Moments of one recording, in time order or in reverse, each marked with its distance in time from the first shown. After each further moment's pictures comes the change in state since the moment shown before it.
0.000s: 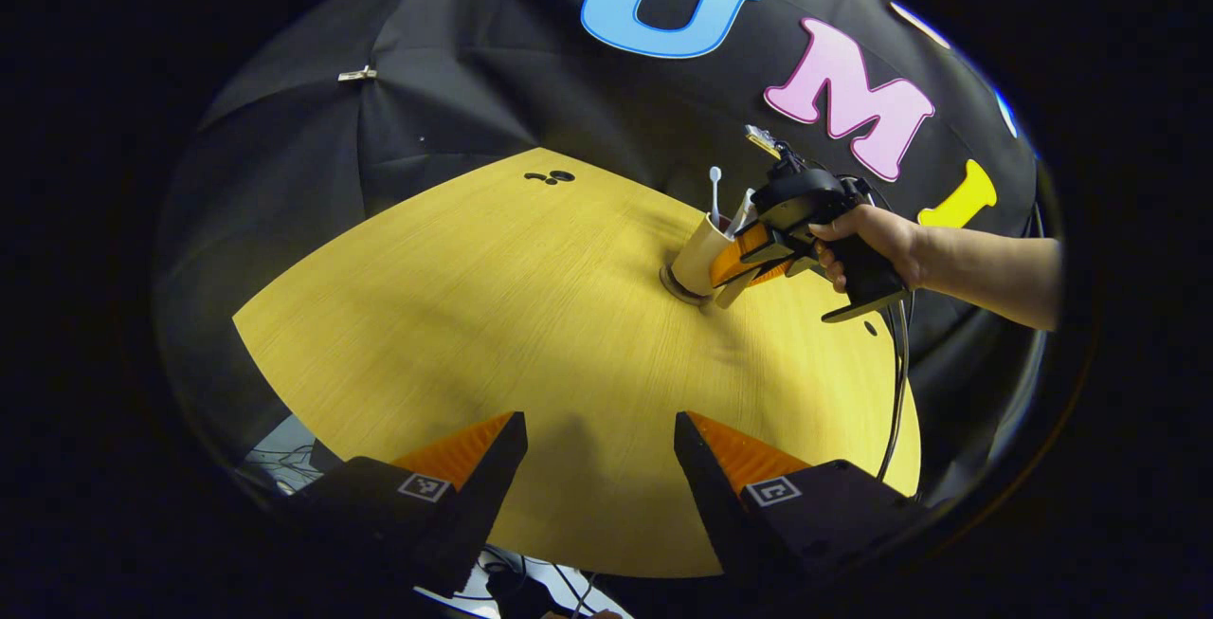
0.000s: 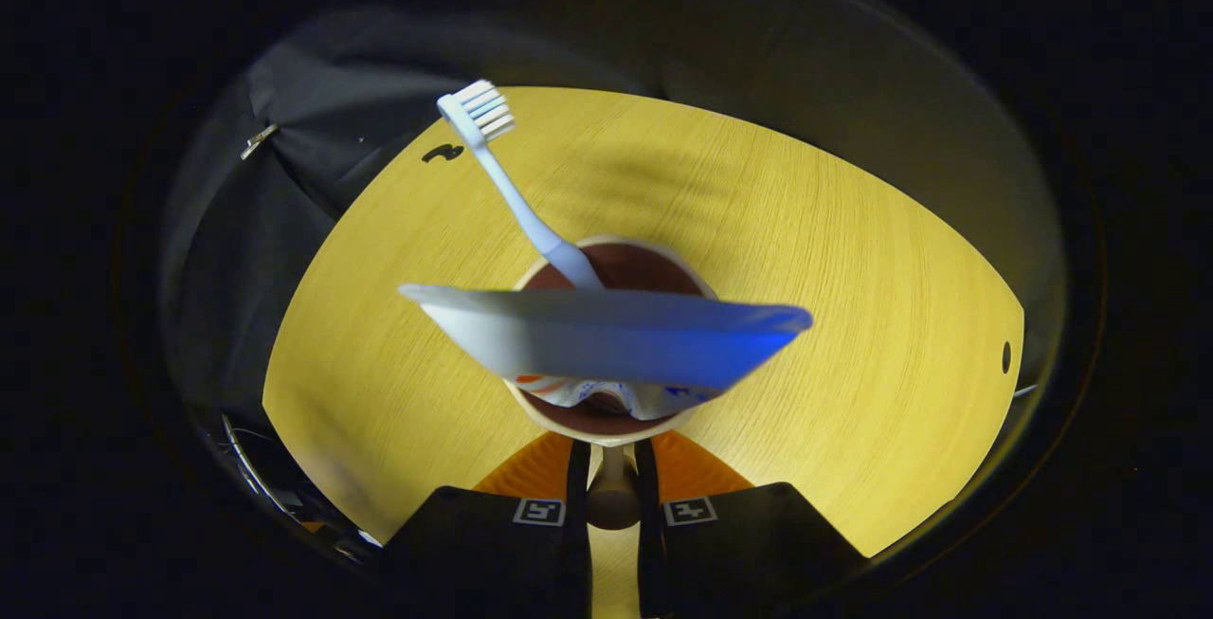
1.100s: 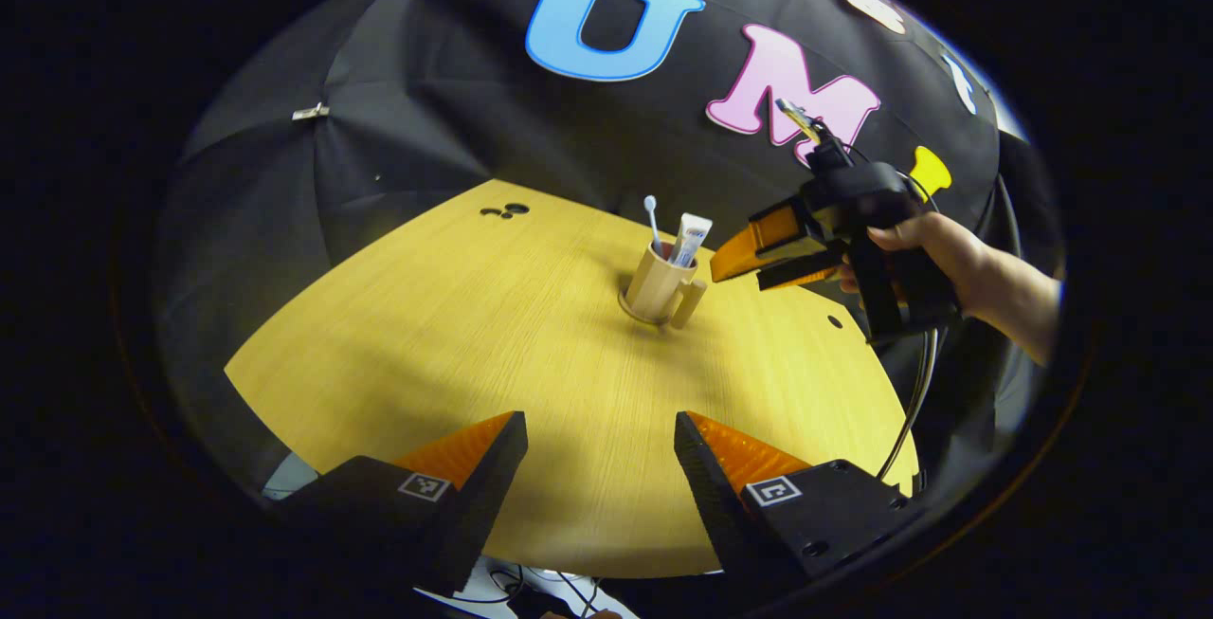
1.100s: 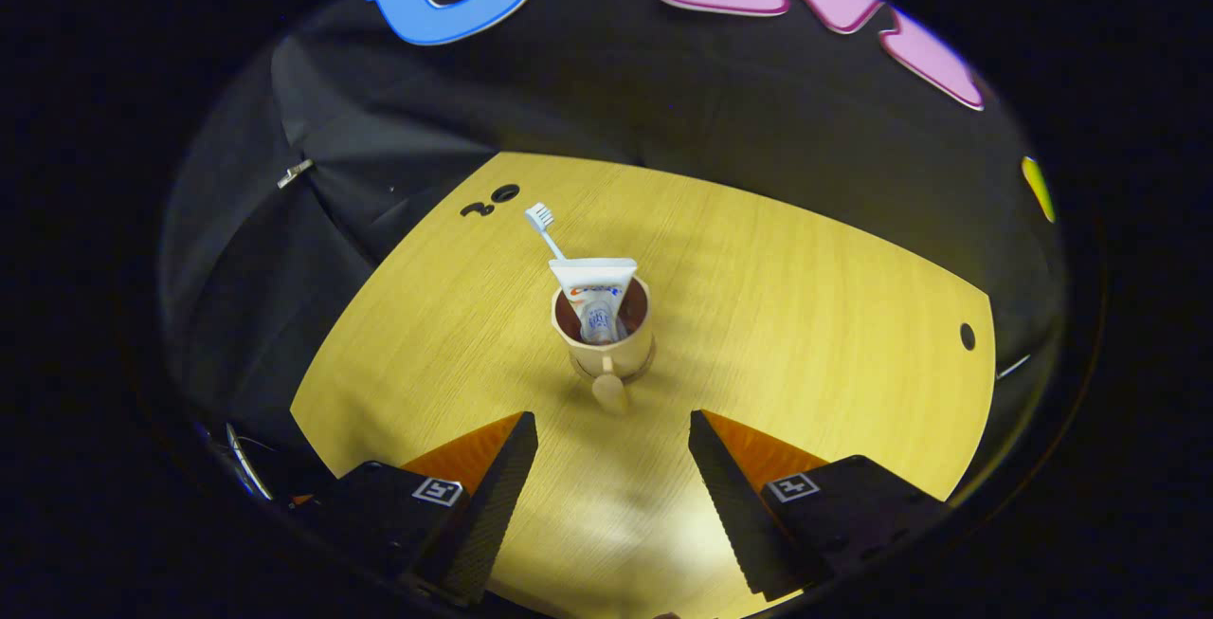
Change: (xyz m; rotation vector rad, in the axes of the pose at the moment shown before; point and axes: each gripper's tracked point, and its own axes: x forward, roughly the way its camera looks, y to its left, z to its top) left arm -0.019 -0.028 0.033 0.133 -0.086 -0.136; right arm -0.154 0.002 -0.028 0.057 -0.291 -0.010
